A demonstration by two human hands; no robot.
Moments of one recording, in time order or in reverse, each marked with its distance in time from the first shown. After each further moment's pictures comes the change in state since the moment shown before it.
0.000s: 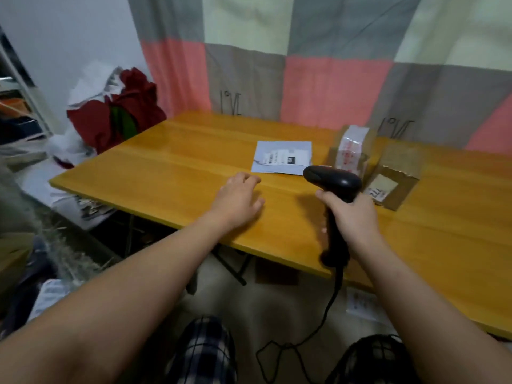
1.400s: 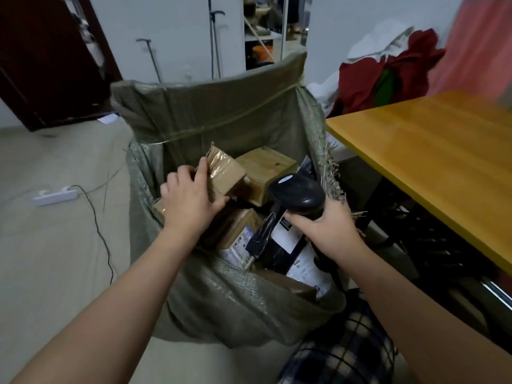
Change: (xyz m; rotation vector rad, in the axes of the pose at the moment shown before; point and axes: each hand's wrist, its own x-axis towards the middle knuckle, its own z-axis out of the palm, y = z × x) left_hand -0.400 -0.255 -0.137 0.496 0.379 -1.095; right_hand -0.213 0.001 0.335 -0.297 -0.985 -0.478
